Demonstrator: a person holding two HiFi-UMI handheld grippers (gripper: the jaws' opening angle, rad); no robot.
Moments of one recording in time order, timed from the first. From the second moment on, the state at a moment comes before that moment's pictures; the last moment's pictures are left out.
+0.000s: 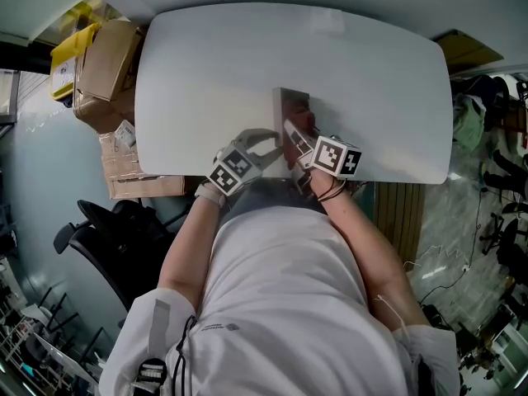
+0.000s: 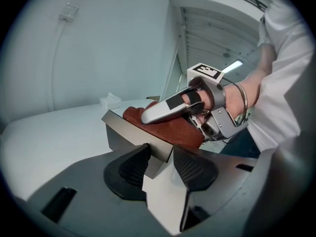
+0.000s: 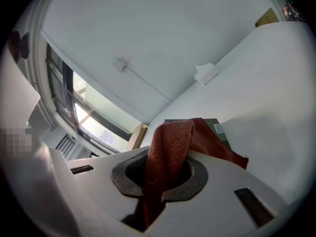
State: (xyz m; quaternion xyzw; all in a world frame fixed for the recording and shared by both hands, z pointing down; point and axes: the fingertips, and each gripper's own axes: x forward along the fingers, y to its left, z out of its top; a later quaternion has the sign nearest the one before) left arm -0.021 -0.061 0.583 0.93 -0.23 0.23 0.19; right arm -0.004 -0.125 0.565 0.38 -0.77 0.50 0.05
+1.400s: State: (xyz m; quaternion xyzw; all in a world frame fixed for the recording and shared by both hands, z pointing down) left arm 0.004 0.031 0.365 0.82 -0.56 0.05 0.11; right arm 0.090 -0.040 0.384 0.22 -0.94 0.25 -0.02
